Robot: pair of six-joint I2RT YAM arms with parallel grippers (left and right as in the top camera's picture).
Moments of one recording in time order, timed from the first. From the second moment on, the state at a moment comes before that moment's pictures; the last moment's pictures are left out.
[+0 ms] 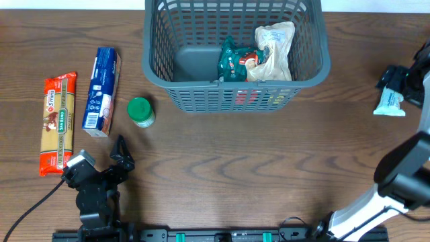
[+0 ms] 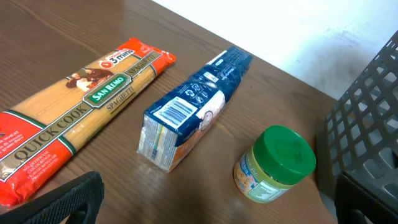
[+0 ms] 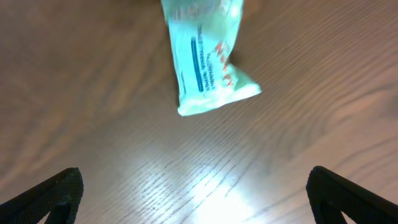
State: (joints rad) left arm 0.10 0.01 0.12 -0.41 -0.19 -0.41; right arm -0.49 1.97 1.78 -1.13 0.15 0.10
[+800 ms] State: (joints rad) left arm 0.10 0.01 0.12 -0.41 -0.19 -0.41; right arm -0.59 2.09 1.77 -1.03 0.08 0.05
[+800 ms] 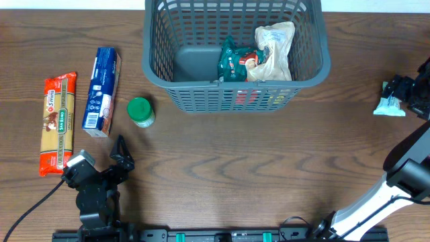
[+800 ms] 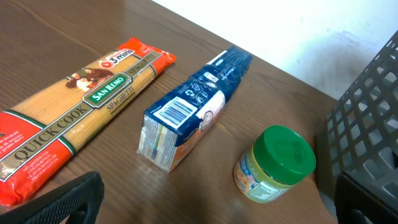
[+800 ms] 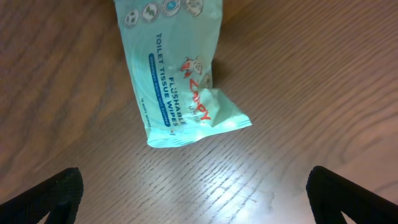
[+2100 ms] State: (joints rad) left arm 0.10 0.01 0.12 -0.41 -0.19 -0.41; right arm -0.39 2.20 1.76 -0.92 0.08 0.01
